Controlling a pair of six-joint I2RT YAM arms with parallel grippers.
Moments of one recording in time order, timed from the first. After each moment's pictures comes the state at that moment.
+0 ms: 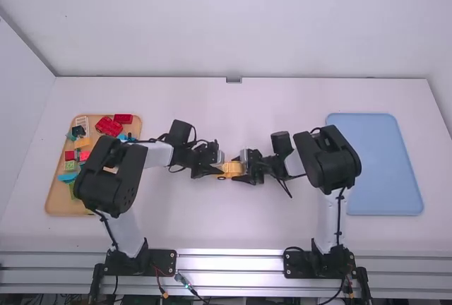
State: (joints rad) left arm -0.23 1.87 0.82 -0.13 0.86 1.15; right arm 0.30 2.17 0.74 0.49 -1.14 -0.96
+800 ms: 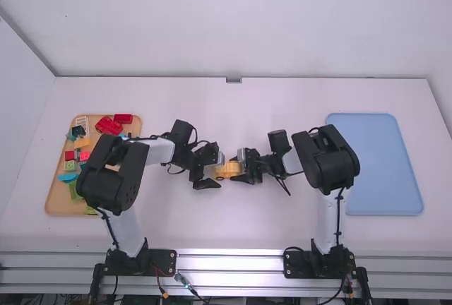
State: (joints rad) left arm -0.23 1.89 0.89 -0.34 0.83 1.14; right arm 0.31 2.17 0.78 0.41 -1.14 -0.97
